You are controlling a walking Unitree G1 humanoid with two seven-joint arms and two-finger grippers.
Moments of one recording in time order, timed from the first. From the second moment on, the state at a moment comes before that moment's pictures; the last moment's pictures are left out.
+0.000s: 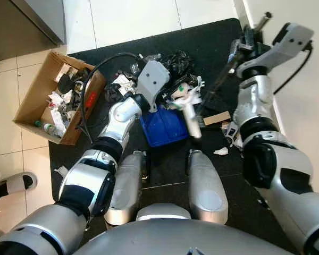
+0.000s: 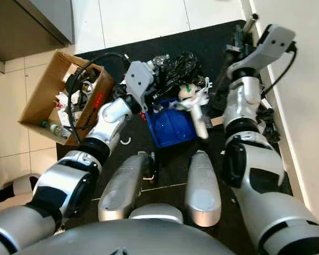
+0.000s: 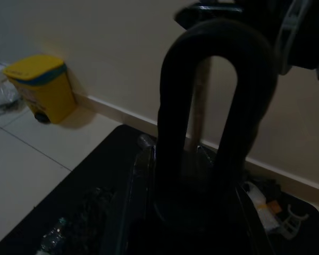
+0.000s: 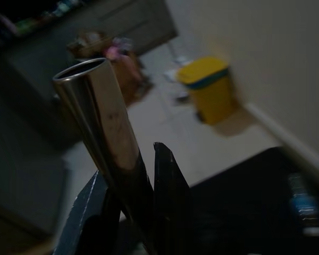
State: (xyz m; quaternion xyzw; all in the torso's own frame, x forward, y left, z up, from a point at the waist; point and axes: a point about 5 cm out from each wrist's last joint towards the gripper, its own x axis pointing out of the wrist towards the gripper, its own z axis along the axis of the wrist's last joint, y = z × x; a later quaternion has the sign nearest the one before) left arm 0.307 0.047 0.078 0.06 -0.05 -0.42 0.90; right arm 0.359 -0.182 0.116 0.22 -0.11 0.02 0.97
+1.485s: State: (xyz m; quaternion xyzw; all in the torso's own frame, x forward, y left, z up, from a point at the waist) left arm 0.341 0.058 0.160 -0.04 -0.18 -0.32 0.93; right arm 0.315 -0.279 0.202 0.13 -0.28 -0.05 0.95
